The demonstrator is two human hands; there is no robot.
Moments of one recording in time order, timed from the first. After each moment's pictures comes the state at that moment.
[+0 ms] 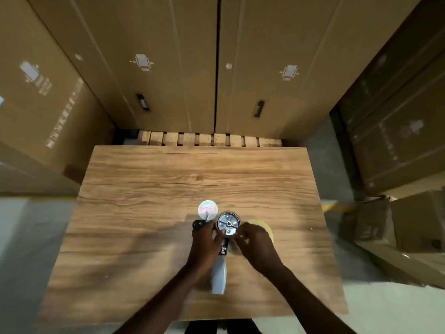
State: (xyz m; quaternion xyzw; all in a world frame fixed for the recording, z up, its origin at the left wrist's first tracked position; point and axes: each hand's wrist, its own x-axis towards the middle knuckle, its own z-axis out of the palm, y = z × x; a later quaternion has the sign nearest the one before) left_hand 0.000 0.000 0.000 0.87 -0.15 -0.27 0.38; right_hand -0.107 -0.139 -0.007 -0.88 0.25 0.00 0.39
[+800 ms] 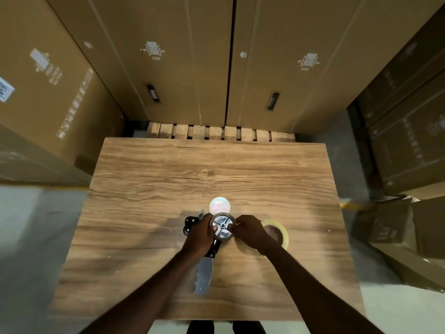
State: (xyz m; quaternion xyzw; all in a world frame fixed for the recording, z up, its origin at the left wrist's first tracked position) left_hand 0.051 0.028 -0.061 0.87 -0.17 -0.33 0.33; right_hand -0.031 -0.138 -0.074 -0.80 0.35 0.18 0.46
